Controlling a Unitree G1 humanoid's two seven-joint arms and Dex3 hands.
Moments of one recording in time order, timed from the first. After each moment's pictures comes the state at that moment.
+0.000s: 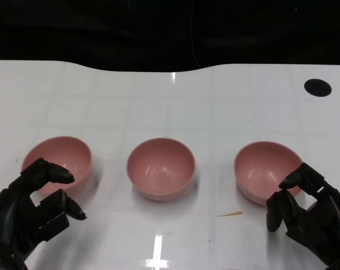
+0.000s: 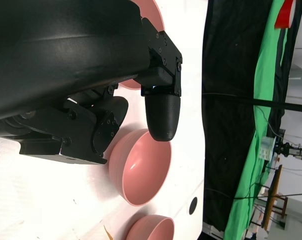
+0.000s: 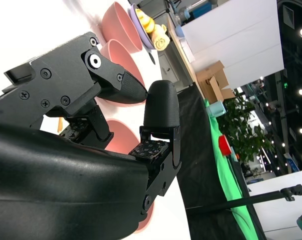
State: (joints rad) left arm 0.09 0.13 0.21 -0.06 -0.37 0.21 -0.26; right arm -0.02 0.05 -0.20 0.33 0.46 -0.14 0.56
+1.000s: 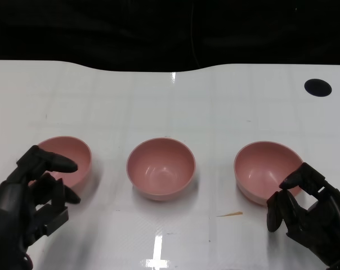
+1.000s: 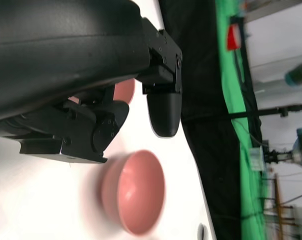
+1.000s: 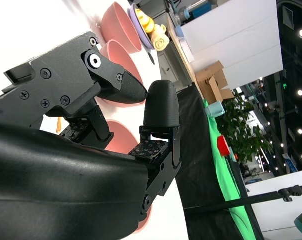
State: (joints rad) left arm 0.12 0.10 0.14 -0.05 0.01 -0.15 -0.08; right arm -0.01 0.05 -0.20 0.32 0.46 -0.14 0.55
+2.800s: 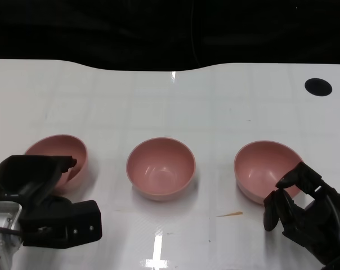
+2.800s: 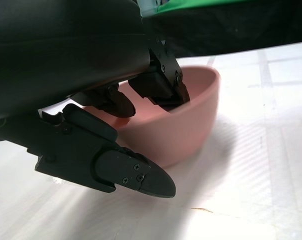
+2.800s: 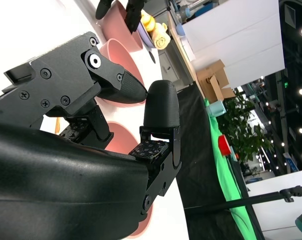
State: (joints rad) left arm -0.39 0.44 -0.32 0.70 0.87 -0.11 0.23; right arm -0.01 0.07 -0.19 0.32 0.44 -0.15 0.54
